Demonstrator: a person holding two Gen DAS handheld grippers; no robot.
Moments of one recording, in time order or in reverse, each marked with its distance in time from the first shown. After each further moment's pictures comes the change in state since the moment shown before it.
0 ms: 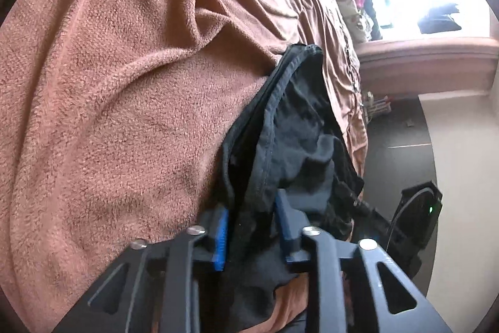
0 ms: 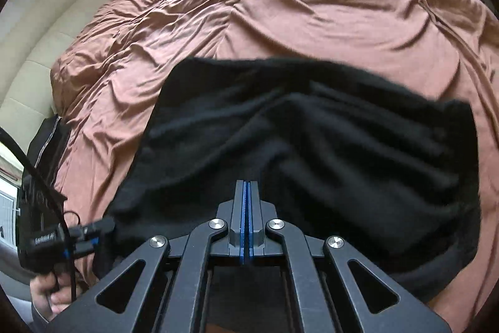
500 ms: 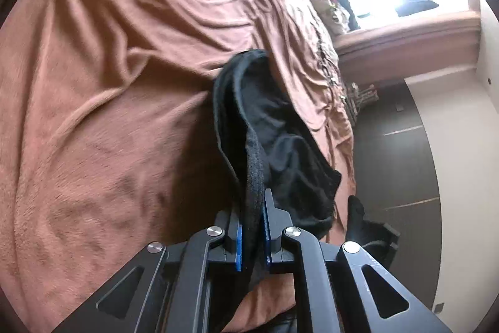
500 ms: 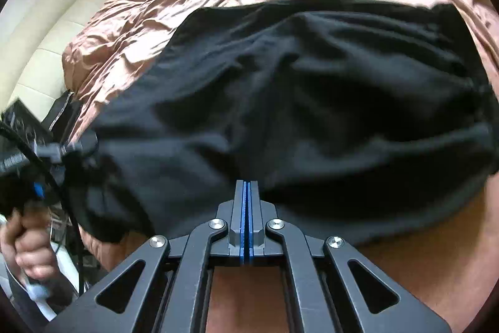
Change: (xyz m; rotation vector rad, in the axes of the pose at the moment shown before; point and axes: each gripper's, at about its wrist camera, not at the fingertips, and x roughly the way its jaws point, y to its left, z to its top) left arm -0.017 -0.059 0.000 0.139 -0.031 -0.021; right arm -0.014 -0.009 -0.061 0.006 0.038 0.064
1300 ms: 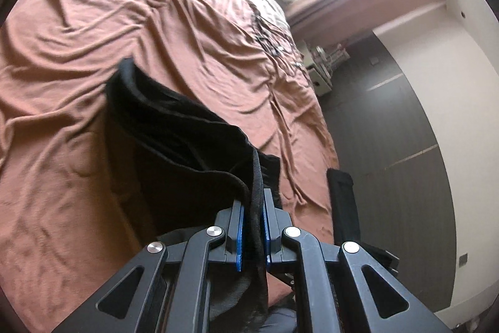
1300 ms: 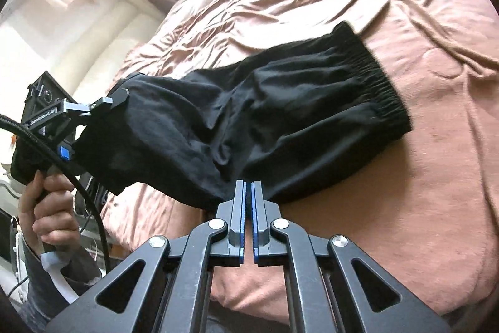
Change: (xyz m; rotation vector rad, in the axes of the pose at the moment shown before) left arm 0.060 -0.140 -0.001 0.253 0.077 -0.023; right arm -0.113 -0.068 -0.035 0.153 -0.197 0.146
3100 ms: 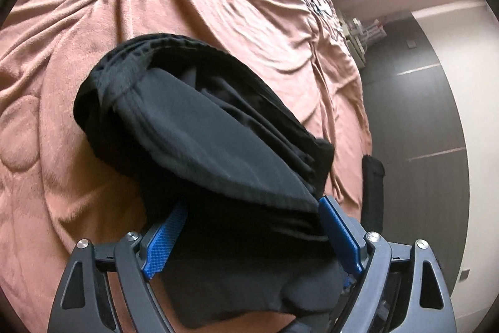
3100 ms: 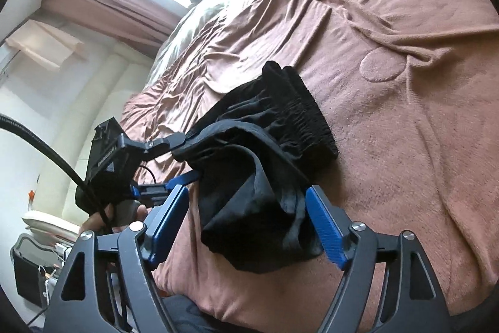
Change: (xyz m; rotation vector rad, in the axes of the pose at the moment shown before) left arm 0.112 0.038 0.011 -0.120 0.165 0.084; right arm -0.031 -0.073 0.010 0.173 -0.082 0.047
